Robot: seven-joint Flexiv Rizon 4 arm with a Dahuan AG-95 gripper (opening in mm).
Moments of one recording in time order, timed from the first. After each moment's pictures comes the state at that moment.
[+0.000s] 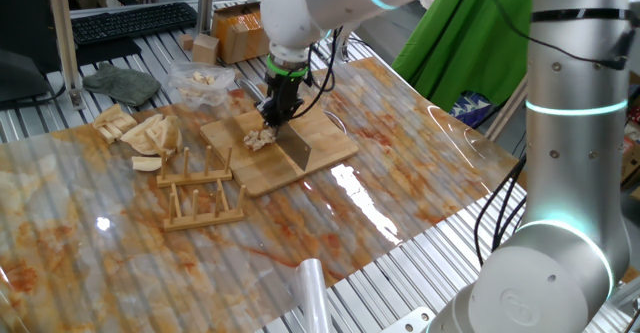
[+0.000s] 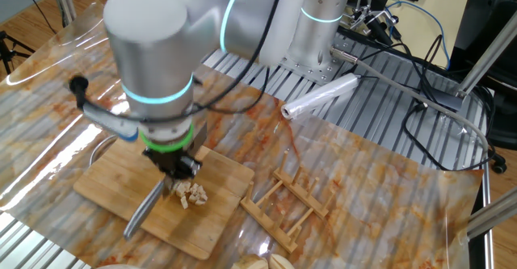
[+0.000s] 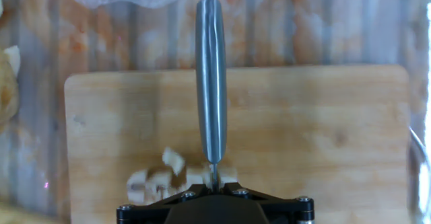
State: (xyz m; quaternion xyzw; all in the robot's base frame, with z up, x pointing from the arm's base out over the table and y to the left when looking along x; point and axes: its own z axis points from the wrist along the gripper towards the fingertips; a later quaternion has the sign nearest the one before) arm 0.632 -0.049 0.034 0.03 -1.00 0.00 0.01
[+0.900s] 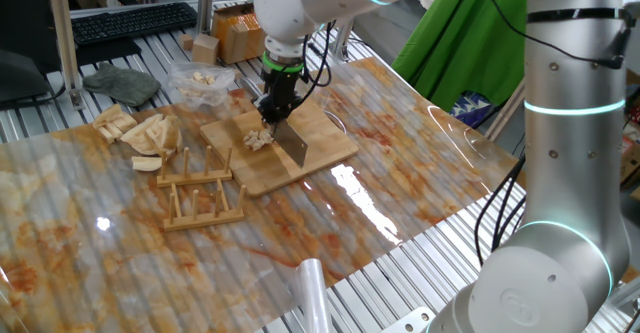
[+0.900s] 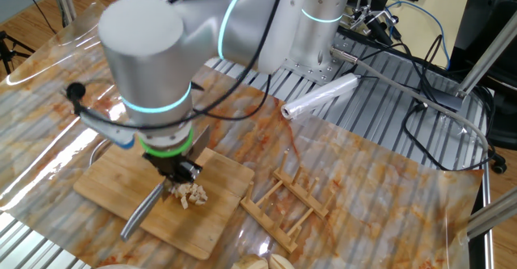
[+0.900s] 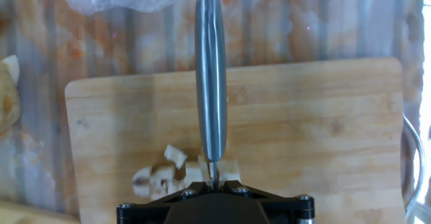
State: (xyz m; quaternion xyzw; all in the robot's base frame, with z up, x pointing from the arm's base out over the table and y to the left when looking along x) arm 0.619 -0.050 0.058 0.01 -1.00 0.01 0.03
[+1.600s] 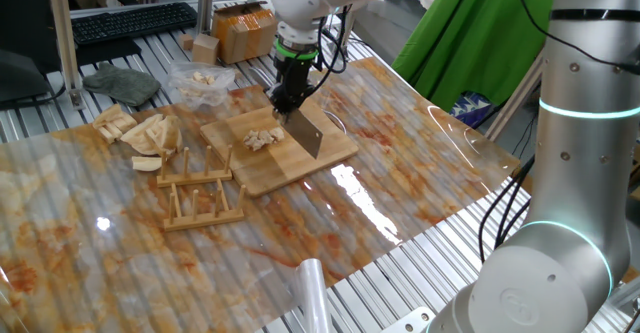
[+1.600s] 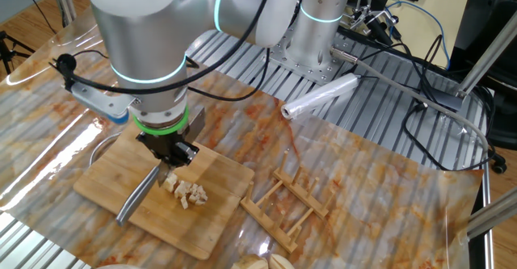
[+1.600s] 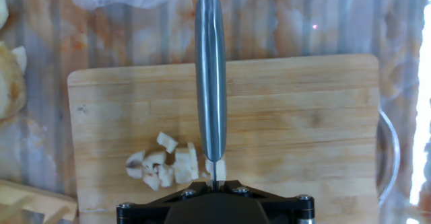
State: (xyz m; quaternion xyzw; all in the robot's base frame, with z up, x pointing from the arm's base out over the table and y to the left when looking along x) arm 0.620 -0.064 0.079 0.03 -1.00 0.00 0.03
